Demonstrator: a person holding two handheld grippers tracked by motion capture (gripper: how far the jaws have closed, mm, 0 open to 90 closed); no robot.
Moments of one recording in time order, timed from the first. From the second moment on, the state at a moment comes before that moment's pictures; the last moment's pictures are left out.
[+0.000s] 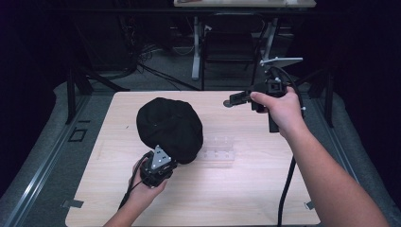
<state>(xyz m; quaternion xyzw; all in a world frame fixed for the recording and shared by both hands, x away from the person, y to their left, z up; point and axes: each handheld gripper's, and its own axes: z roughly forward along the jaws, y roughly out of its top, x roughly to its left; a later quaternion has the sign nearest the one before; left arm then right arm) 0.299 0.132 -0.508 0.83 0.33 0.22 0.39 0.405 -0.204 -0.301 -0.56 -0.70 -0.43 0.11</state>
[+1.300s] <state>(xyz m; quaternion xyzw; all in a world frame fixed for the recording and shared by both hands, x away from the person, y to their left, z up) 0.294 0.212 -0.528 0.77 0.44 0.20 0.42 0.335 -0.236 -0.391 -0.58 -0.74 -0.35 -0.04</state>
